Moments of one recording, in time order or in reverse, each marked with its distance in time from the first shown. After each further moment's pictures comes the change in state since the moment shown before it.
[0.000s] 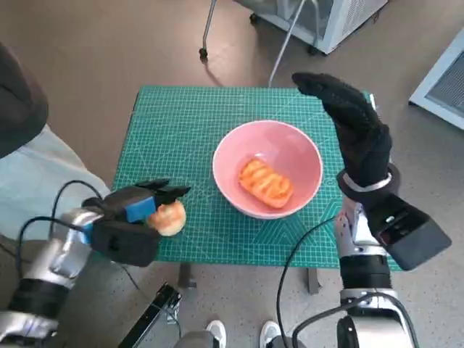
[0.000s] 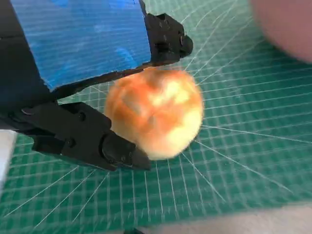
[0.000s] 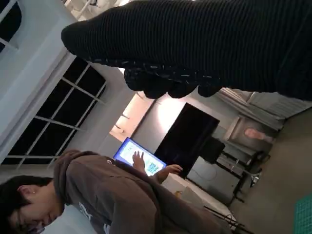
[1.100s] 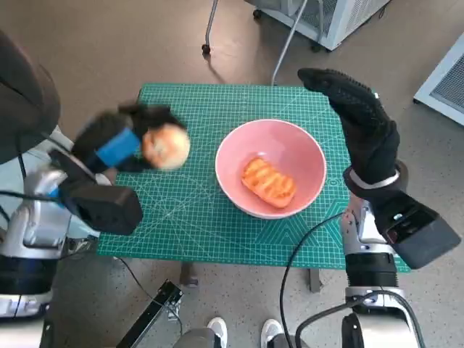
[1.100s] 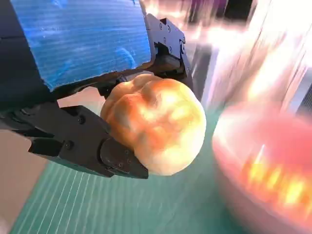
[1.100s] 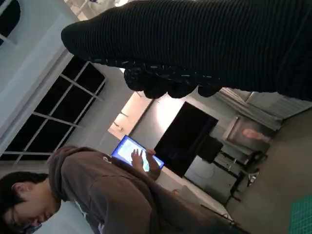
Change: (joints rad) left arm -0.158 0.002 0.224 -0.346 -0.149 0.044 0.094; right arm 0.000 -0.019 -0.003 -0.016 0.001 0.018 0.010
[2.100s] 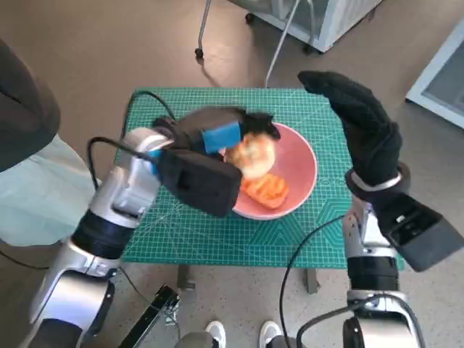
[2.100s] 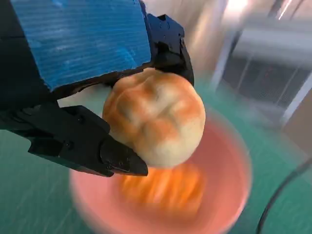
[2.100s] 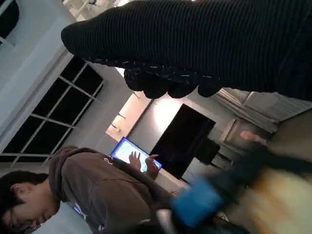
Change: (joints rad) left arm -0.279 -0.278 -0.310 0.187 0.073 0.271 -0.336; right arm 0.011 -0.014 -0.003 -0.044 0.008 0.040 0.010
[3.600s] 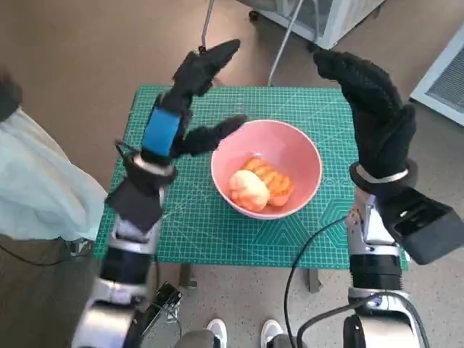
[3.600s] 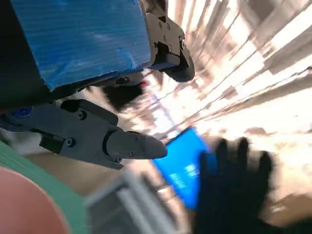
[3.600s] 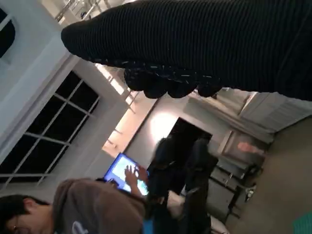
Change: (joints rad) left arm 0.294 -0.264 0.385 -0.083 -0.476 -0.475 0.549; right arm -0.018 0.018 -0.016 -0.047 -0.097 0.054 -0.166
